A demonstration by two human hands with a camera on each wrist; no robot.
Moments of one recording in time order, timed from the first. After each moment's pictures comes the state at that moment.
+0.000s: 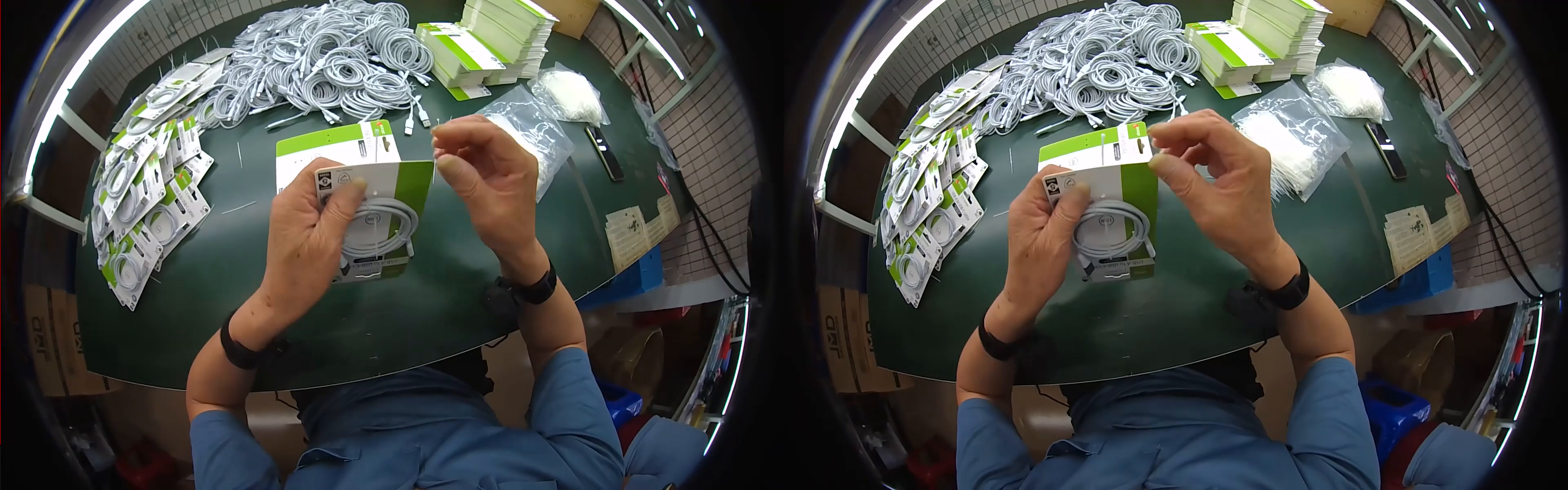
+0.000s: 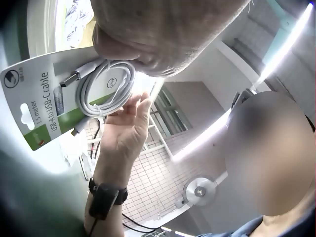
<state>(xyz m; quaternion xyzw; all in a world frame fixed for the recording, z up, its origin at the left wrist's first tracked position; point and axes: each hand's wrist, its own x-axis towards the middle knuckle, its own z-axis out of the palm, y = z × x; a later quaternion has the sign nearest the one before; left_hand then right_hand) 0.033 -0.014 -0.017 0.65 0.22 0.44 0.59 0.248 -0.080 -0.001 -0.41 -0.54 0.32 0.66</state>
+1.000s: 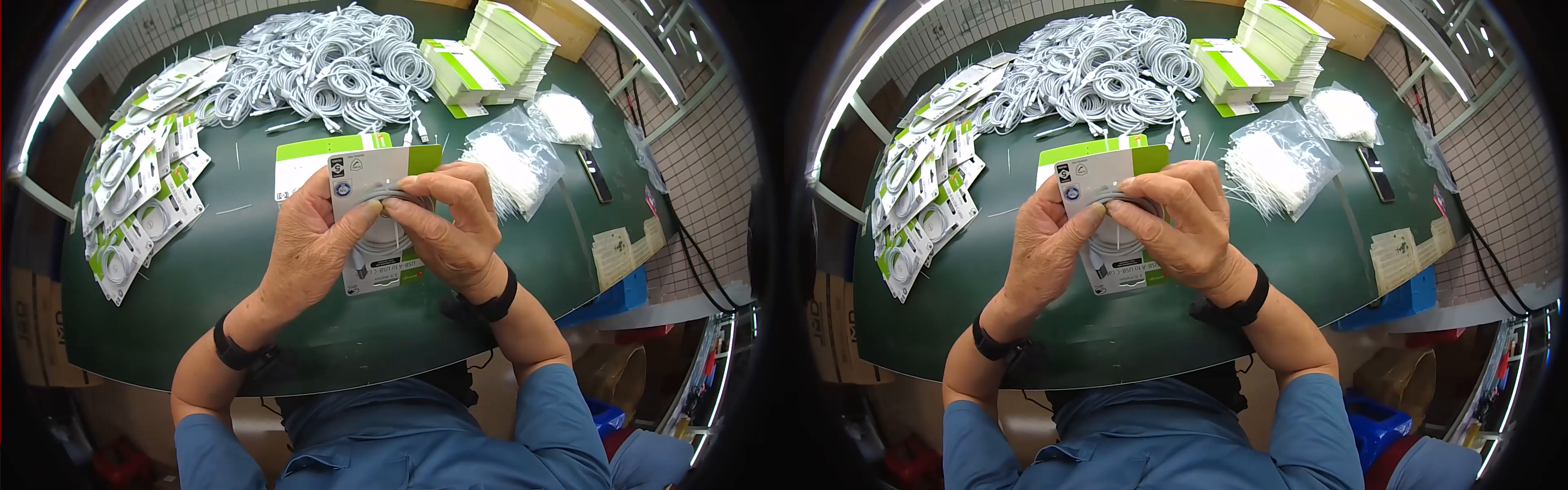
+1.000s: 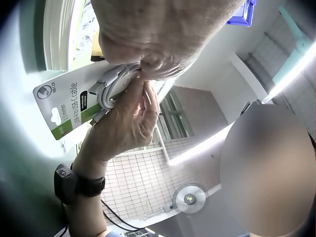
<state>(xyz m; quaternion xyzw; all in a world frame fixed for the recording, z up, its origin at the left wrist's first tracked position) 0.035 -0.011 -0.021 0.60 0.16 0.41 0.67 0.232 -0.069 -0.024 -0.38 -0.74 -0.24 0.50</state>
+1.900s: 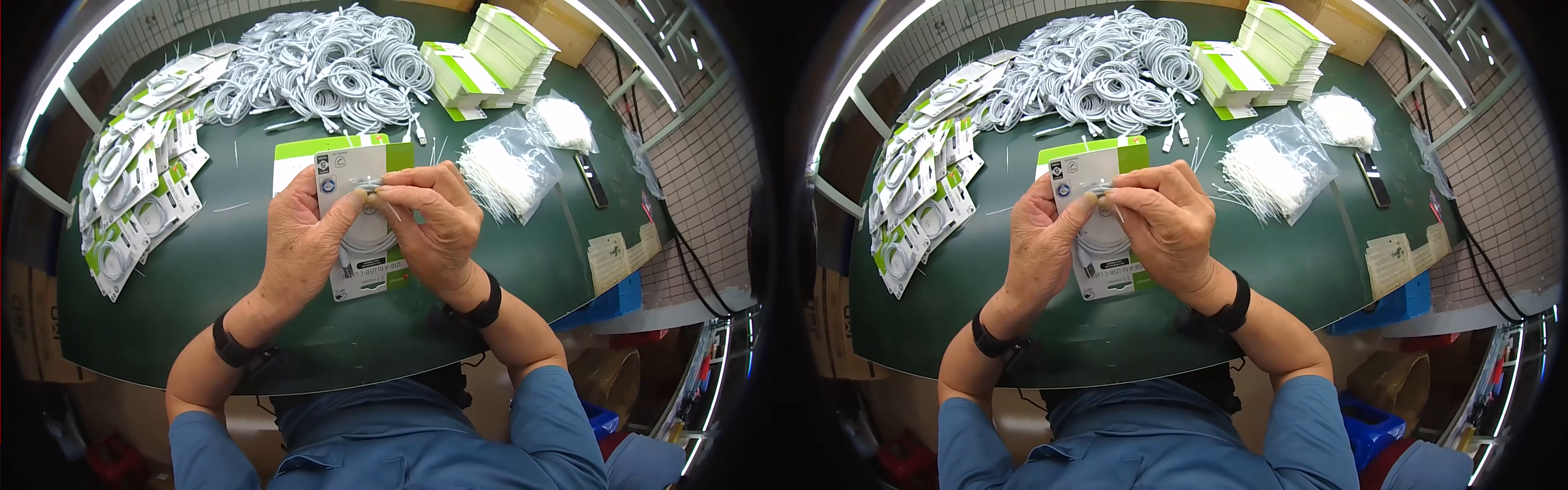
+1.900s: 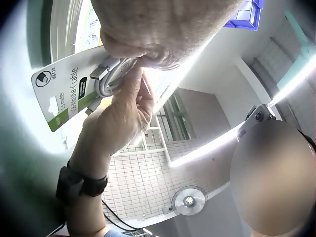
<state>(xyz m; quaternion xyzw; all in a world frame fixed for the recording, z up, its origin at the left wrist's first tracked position) 0.040 -0.008 -0.030 0.54 0.20 0.47 0.66 0.212 -0.058 -0.038 -0.44 -0.67 -0.12 0.59</state>
